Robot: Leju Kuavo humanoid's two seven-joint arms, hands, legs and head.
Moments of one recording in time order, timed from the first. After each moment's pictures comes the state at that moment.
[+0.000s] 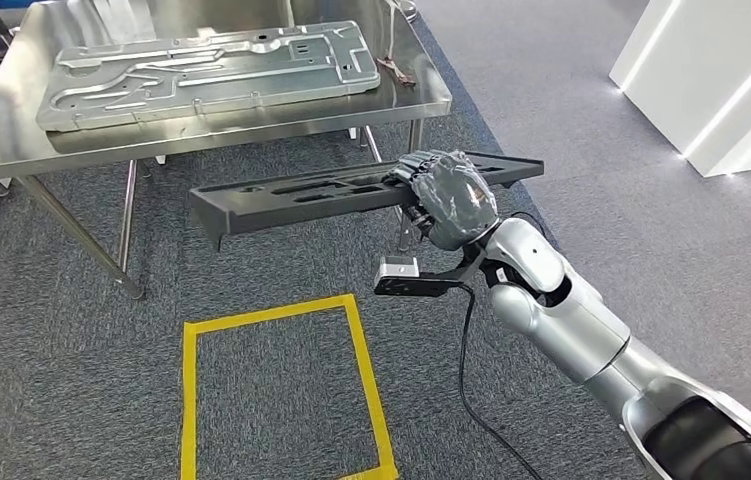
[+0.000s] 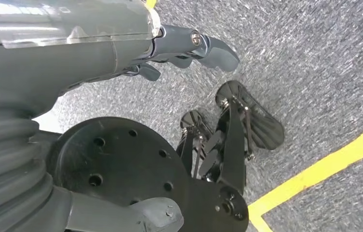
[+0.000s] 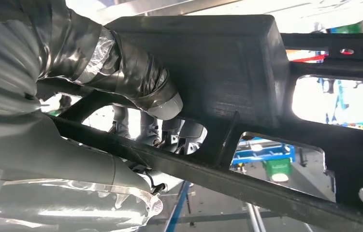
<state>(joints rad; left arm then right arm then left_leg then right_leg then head) -0.07 -0.29 1.45 -0.21 -0.61 -0.05 -0.20 -0.61 -0.37 0.60 -1.58 0.82 -0.32 -0.06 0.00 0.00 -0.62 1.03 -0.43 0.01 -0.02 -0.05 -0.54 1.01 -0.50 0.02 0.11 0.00</state>
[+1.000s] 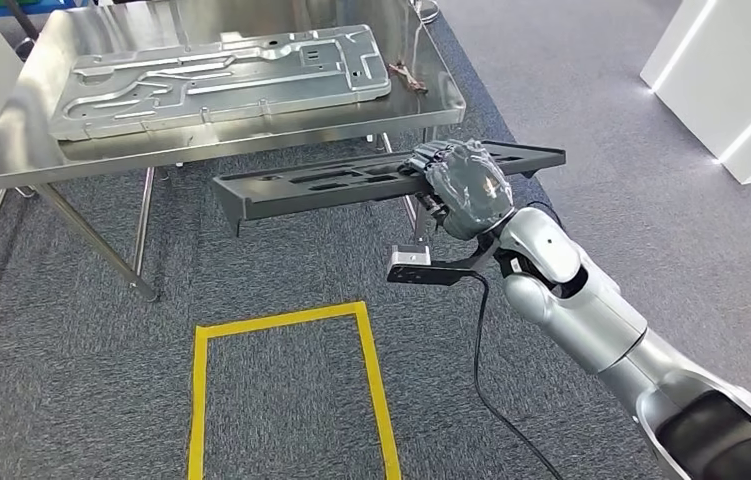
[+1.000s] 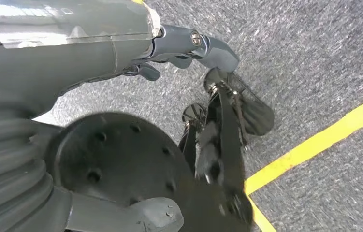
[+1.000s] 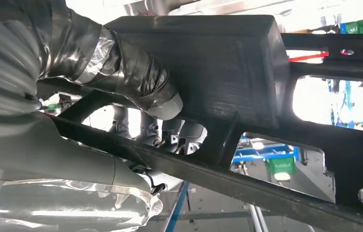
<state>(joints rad) -0.07 -0.29 1.45 -0.21 -0.60 -0.05 -0.20 -0.62 -0.42 0.59 -1.59 0.84 -0.30 -0.04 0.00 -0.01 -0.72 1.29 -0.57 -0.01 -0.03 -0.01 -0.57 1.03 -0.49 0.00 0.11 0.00</state>
